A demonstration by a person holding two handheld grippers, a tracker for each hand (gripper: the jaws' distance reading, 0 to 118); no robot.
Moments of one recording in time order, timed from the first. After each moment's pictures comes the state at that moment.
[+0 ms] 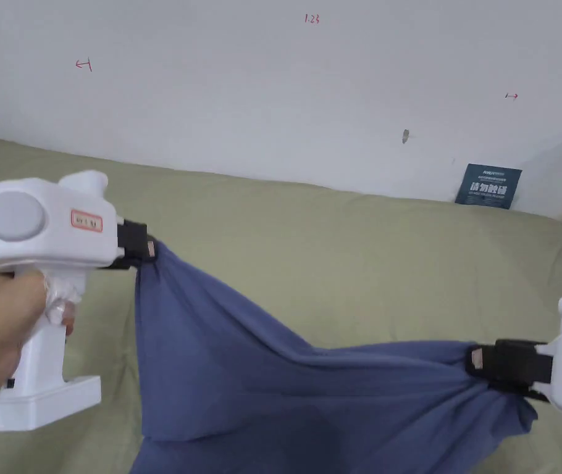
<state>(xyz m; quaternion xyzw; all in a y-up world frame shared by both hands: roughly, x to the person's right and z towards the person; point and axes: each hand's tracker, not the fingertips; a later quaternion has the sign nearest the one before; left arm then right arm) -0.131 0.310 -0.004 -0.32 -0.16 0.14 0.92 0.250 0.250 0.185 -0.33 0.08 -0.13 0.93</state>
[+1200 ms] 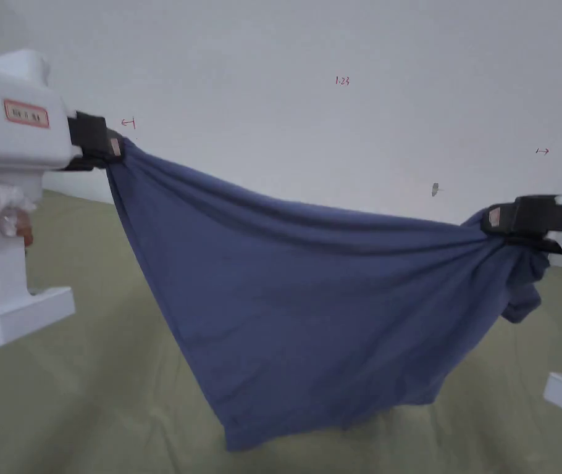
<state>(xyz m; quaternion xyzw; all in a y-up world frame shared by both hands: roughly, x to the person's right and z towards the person) -0.201 0.436 0.002 -0.17 -0.12 0.13 0.97 0.236 0.371 0.084 -0.18 0.13 -0.11 0.97</state>
